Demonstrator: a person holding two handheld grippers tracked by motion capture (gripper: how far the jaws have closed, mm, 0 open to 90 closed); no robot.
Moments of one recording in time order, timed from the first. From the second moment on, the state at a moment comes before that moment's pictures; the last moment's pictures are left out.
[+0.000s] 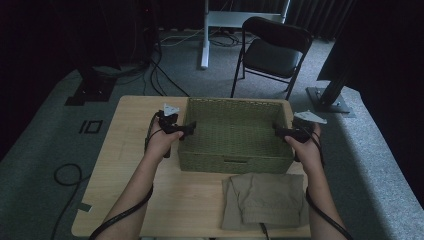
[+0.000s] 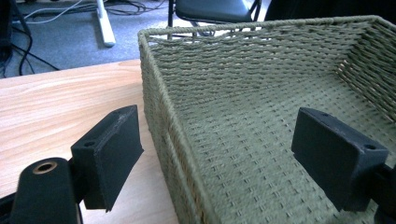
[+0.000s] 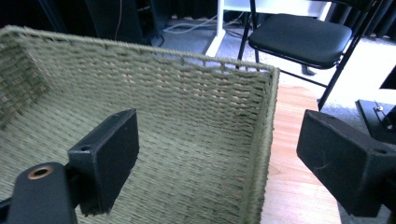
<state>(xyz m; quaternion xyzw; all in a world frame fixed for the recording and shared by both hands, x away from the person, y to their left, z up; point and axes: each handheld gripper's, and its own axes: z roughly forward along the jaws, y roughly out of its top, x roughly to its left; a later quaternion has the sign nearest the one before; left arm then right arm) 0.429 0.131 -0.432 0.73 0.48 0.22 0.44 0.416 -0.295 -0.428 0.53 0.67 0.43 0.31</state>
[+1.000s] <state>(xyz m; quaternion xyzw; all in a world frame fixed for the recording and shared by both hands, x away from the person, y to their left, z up) 0.362 0.132 -0.421 0.74 0.44 0.16 0.49 0.357 -0.278 -0.419 0.47 0.70 0.45 0.30</state>
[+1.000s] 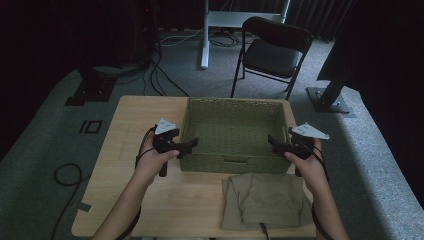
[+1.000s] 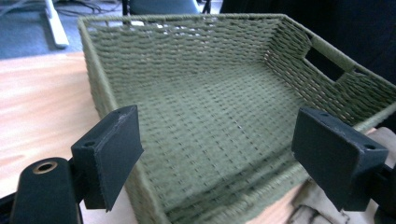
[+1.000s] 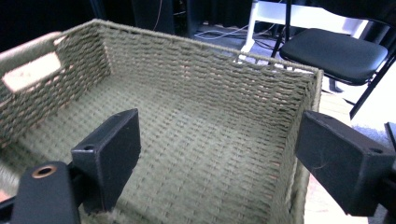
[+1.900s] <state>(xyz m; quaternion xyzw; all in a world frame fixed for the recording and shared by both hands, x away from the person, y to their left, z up) 0.315 0.106 -0.439 0.74 0.40 0.14 0.51 0.305 -0.298 -0.441 0.48 0.68 0.47 0.29</state>
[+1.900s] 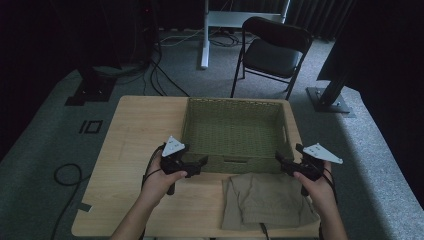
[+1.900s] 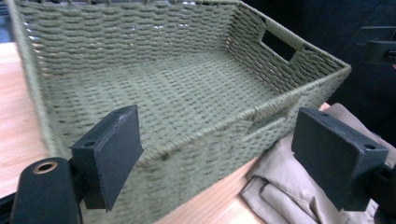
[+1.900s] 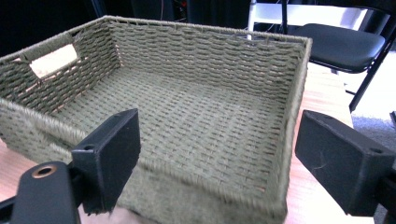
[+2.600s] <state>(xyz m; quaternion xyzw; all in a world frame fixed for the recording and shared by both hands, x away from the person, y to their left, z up) 0.292 0.072 -0.477 0.75 0.39 0.10 0.52 0.273 -0.306 -0.477 0.49 0.68 0.47 0.29</state>
